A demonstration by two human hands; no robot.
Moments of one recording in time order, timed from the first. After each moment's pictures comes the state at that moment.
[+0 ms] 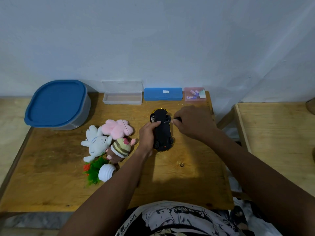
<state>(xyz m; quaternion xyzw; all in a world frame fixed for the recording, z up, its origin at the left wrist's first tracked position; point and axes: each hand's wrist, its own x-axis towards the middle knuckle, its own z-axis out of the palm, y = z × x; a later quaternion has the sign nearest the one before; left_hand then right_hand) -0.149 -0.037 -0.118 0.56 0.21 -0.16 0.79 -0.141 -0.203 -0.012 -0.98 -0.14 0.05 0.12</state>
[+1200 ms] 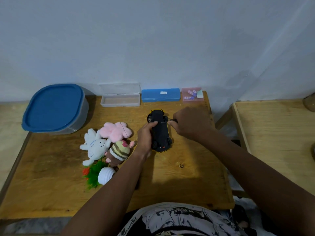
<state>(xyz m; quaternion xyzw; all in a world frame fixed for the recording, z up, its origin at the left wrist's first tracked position) -0.145 -0.034 -0.118 0.55 0.22 -0.20 0.78 -0.135 -0.202 -0.025 -0.99 -0.14 0.04 0.07</state>
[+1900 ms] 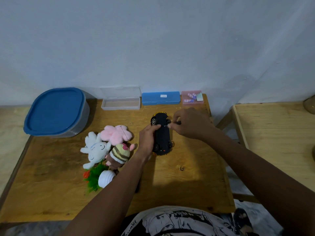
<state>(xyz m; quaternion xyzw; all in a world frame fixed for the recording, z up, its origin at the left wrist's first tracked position) -0.142 -0.039 -0.114 0.62 0.19 -0.15 0.75 -0.127 -0.212 -0.026 -0.97 -0.10 0.10 0.20</state>
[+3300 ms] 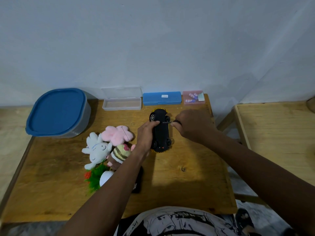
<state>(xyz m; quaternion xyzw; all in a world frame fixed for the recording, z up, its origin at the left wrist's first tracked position) -0.137 -0.030 -0.092 0.65 0.17 -0.17 0.73 -0.130 -0.213 -0.030 -0.98 -0.17 0.03 0.10</state>
